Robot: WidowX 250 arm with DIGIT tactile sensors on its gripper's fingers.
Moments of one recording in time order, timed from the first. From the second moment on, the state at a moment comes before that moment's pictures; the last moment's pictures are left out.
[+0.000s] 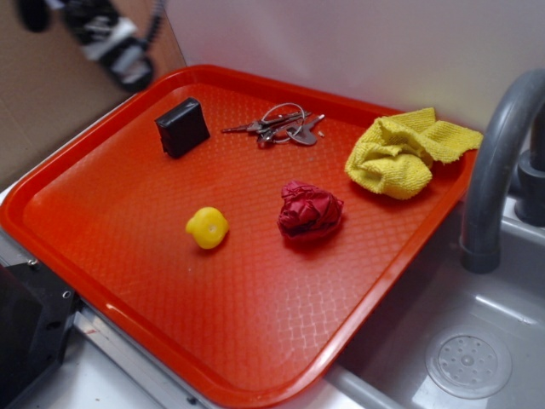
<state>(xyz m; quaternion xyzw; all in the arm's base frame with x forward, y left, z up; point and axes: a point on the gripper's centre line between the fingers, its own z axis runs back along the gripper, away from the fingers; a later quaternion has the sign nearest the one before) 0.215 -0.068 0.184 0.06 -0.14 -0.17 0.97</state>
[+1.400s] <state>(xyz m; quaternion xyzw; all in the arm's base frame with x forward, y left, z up) 0.323 -0.155 0.055 -0.05 -0.05 -0.41 0.91</state>
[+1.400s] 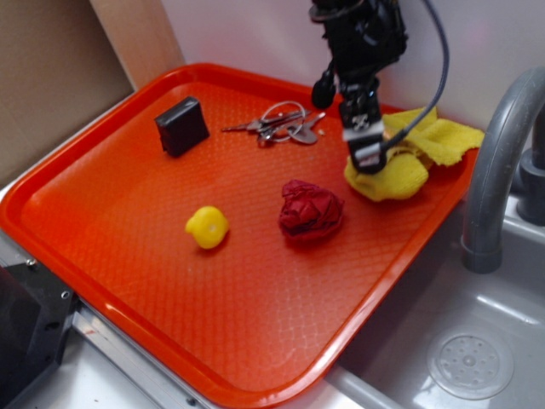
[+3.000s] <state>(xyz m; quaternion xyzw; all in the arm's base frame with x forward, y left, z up) 0.305 -0.160 0.029 -0.05 -0.05 -0.39 0.92</state>
